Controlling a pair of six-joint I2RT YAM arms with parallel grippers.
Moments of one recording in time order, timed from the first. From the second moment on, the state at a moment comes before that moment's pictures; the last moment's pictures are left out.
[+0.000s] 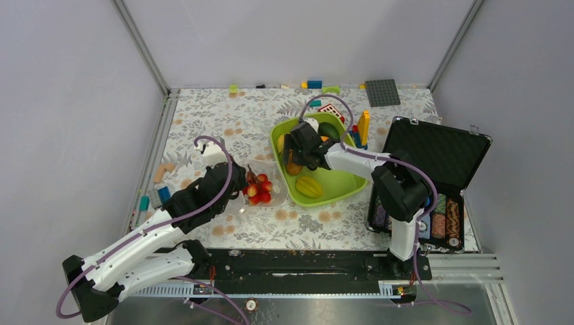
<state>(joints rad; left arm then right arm) -0.85 0.81 0.78 -0.51 -0.64 -0.79 0.72 1.91 1.29 -0.25 0.17 0.66</state>
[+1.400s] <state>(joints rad) -0.85 0.83 0.78 -0.50 -0.62 -0.78 0.72 1.42 0.91 0.11 0.04 0.62</state>
